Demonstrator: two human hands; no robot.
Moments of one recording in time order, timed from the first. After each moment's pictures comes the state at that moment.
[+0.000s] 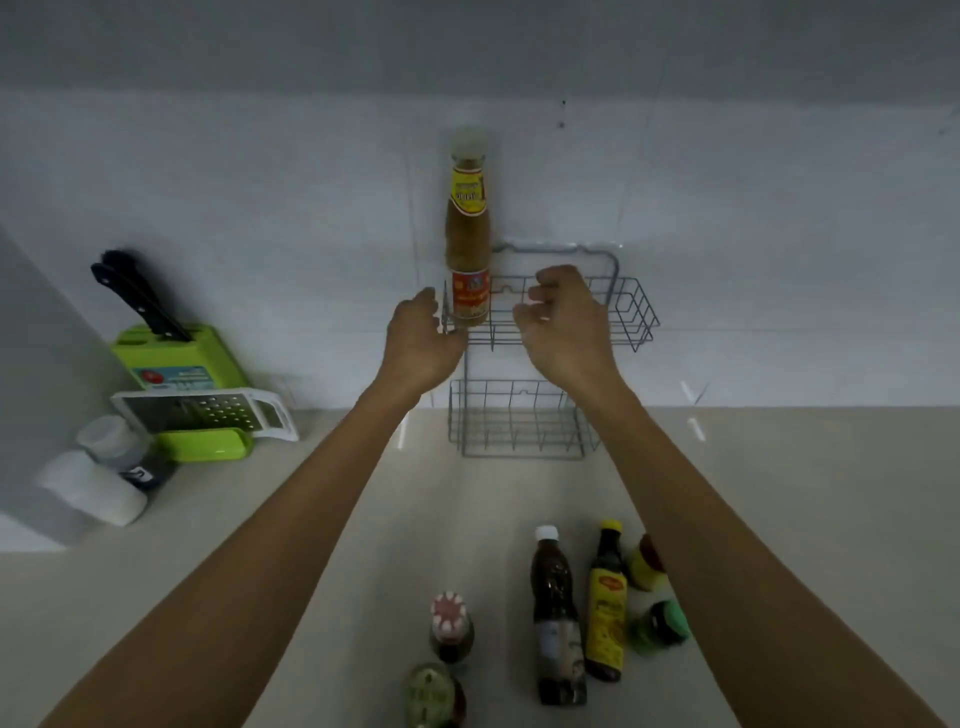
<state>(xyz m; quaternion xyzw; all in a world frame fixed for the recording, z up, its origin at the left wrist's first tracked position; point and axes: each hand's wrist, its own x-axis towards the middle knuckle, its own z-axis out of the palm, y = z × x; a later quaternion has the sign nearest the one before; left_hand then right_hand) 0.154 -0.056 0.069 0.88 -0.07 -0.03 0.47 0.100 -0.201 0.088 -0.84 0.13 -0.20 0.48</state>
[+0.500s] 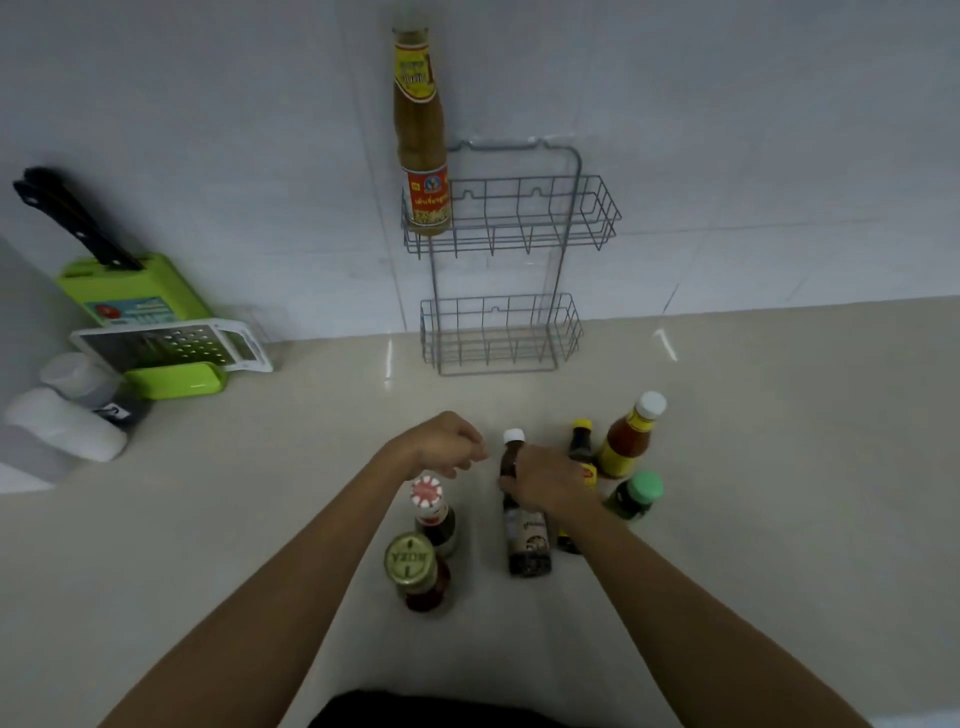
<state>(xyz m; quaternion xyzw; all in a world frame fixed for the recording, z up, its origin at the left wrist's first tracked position) 0.052 -0.052 -0.076 0.83 -0.10 -0.43 0.33 -0.032 -0.189 -0.107 -0.95 0.14 0.23 0.17</state>
